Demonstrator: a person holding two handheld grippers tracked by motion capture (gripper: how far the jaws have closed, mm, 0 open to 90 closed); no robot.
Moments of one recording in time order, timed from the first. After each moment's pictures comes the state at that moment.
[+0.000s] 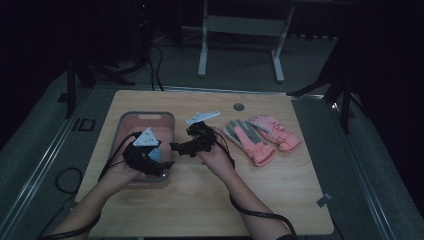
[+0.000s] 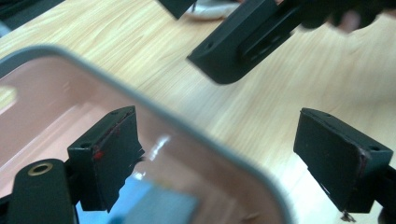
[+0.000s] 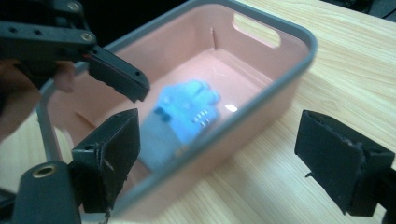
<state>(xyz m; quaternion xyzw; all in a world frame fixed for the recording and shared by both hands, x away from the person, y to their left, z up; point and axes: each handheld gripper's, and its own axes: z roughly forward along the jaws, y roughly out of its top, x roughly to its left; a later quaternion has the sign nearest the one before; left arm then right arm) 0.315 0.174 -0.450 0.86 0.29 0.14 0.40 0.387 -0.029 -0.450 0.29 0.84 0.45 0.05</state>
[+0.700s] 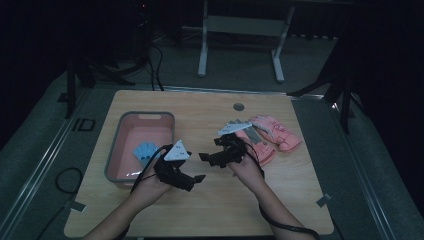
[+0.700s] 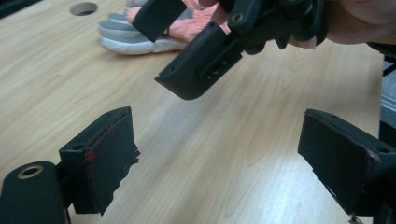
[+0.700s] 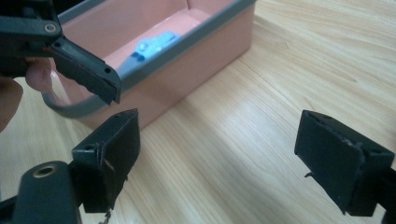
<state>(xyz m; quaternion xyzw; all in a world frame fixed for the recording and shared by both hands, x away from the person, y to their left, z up) 0.292 0.097 -0.462 0.86 0.26 0.11 0.44 0.368 -0.111 -0.460 0.31 0.85 0.43 0.05</state>
